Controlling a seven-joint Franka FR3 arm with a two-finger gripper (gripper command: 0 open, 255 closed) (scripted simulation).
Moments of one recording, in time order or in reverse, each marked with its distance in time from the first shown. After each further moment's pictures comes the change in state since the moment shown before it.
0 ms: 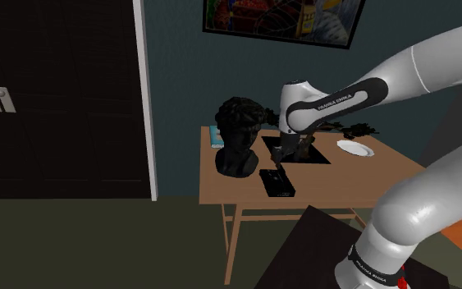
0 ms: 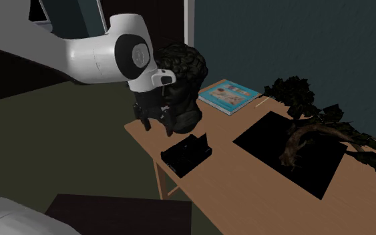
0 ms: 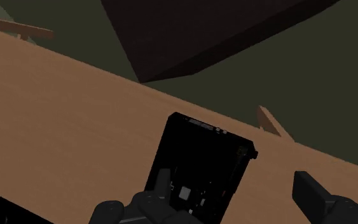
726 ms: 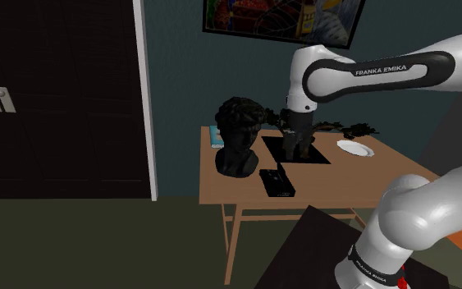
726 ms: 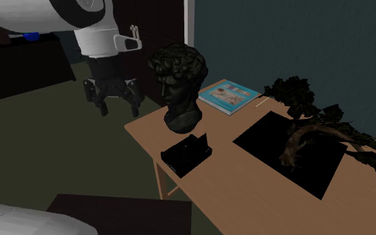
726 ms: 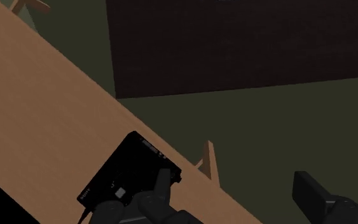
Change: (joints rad) arm 0.169 -0.265 0.004 0.086 0.138 -0.412 -0.285
